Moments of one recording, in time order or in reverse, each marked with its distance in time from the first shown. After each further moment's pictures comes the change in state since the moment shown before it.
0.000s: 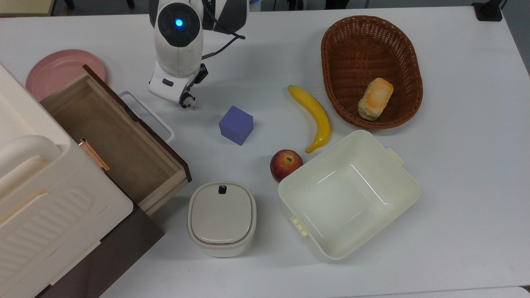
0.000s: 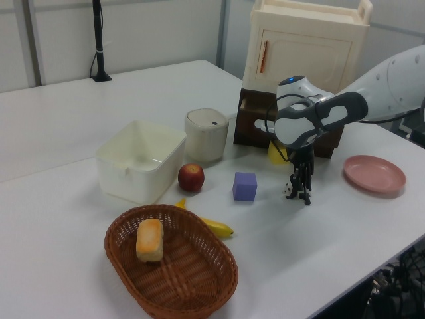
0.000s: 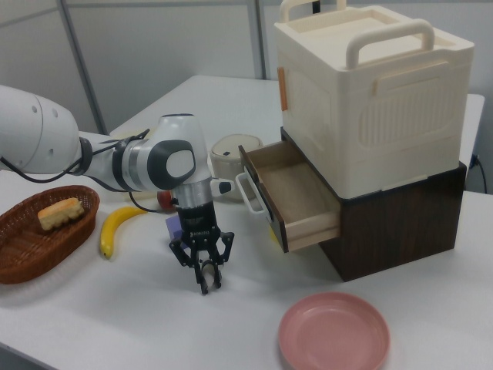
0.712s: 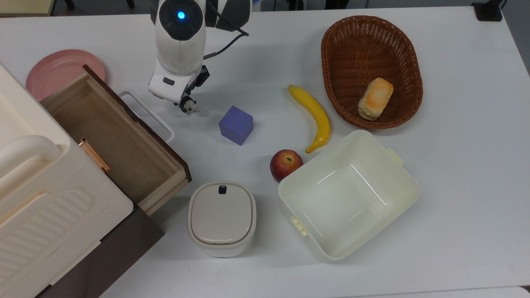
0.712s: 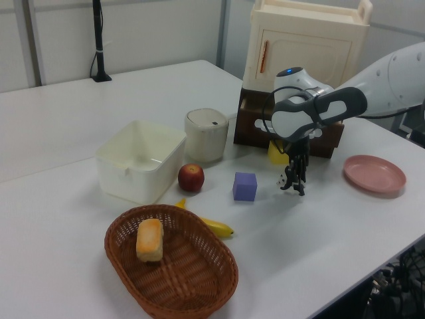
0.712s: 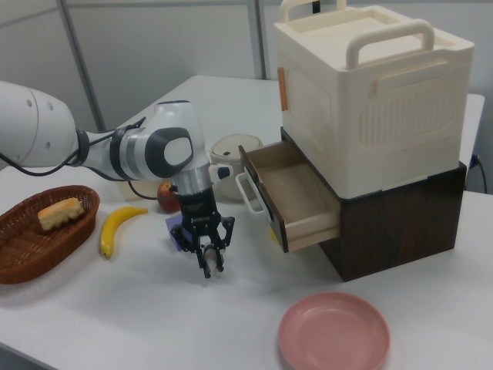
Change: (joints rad) arm 0.000 -0.004 0.017 0.047 0.000 0.004 0.004
